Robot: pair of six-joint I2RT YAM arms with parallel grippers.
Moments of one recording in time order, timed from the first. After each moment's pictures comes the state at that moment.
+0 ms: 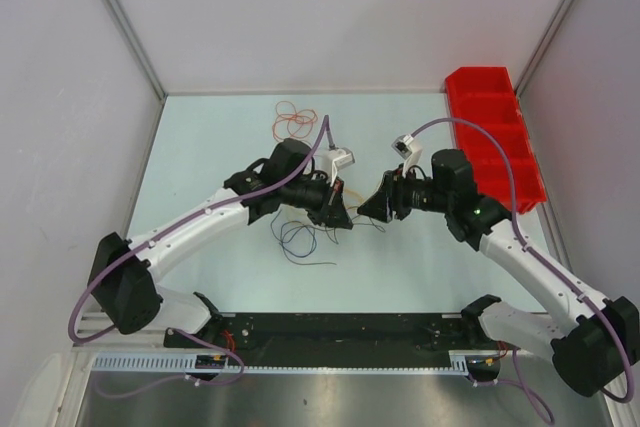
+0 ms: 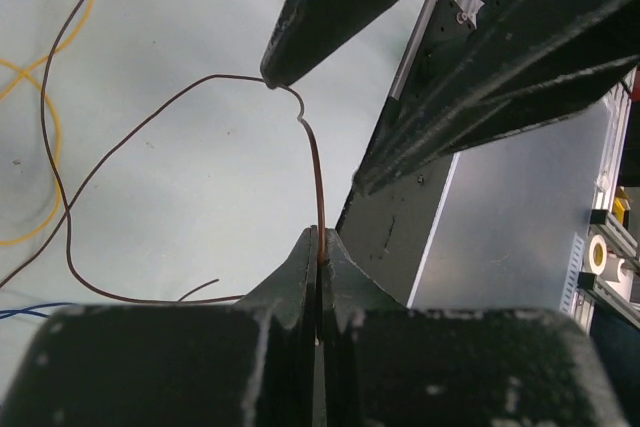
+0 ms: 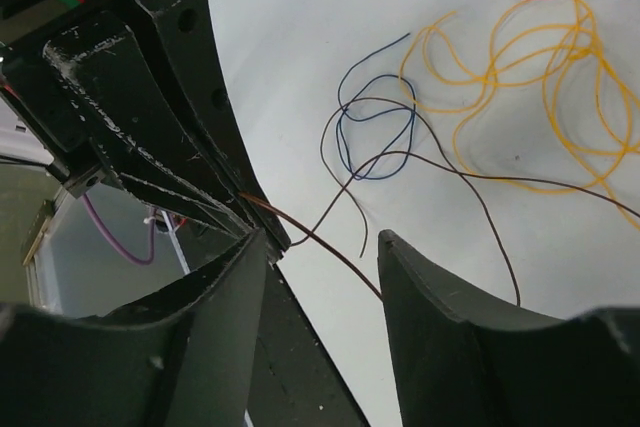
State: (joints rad) left arm -0.76 1.38 1.11 -0.41 0.64 -0.25; right arm 0.52 1.05 0.84 -0.20 -0.62 0.40
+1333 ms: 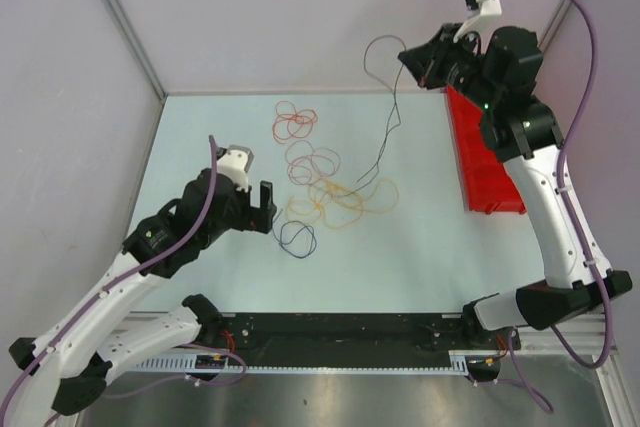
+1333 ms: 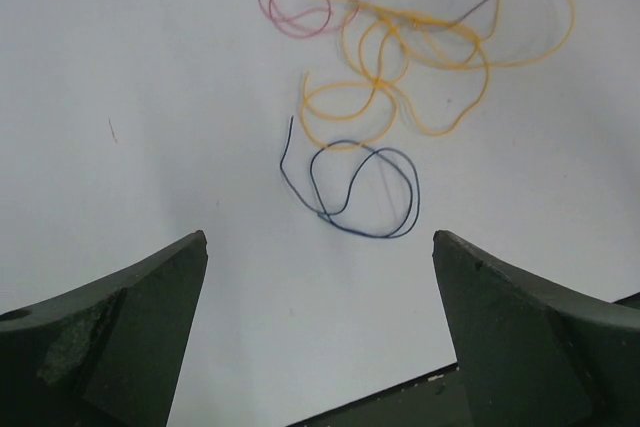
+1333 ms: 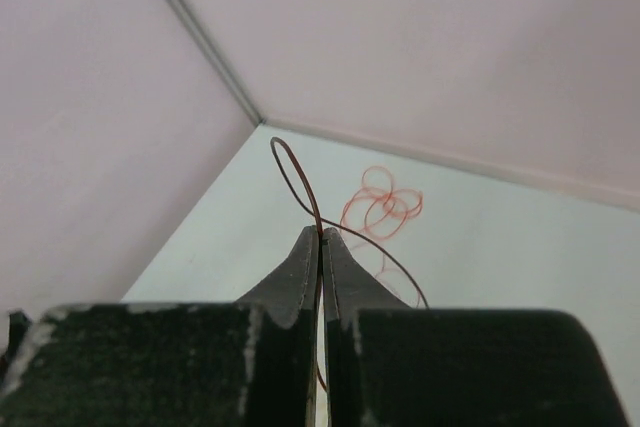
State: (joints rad) left arm -0.73 0.82 1.06 -0.82 -0.30 -0.30; right arm 0.34 1.38 1.79 -0.41 -0.28 0.35
